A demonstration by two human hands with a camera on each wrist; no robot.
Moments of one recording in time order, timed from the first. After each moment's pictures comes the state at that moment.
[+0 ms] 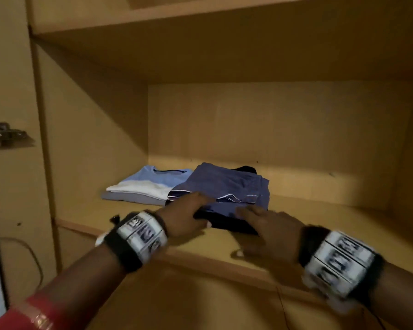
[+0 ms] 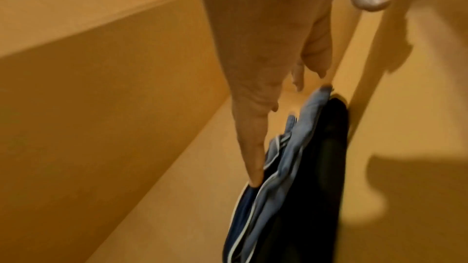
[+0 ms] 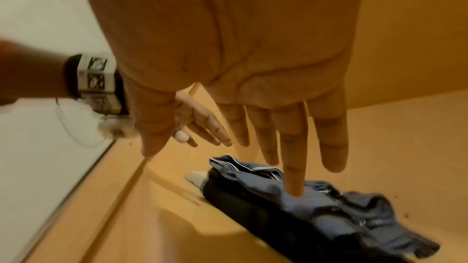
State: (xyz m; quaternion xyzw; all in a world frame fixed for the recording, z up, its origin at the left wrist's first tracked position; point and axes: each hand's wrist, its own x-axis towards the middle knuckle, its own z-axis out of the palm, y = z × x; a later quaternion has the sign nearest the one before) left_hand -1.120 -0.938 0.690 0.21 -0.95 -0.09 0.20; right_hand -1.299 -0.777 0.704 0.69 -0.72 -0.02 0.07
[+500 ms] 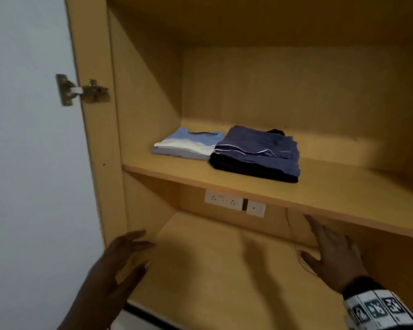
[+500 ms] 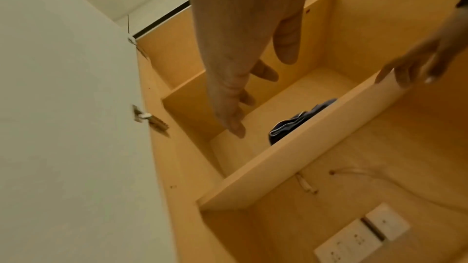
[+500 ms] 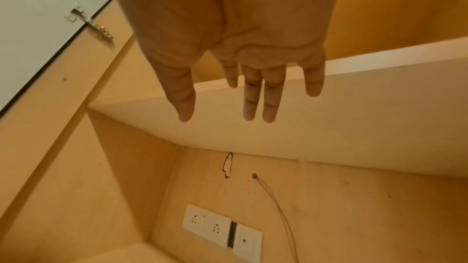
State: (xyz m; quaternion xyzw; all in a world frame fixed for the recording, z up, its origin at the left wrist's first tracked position) left_hand -0.834 -0.790 0.532 0.35 -0.80 -0.21 0.44; right_hand -1.253 -0.676 0.557 0.51 -0.85 0.06 0.09
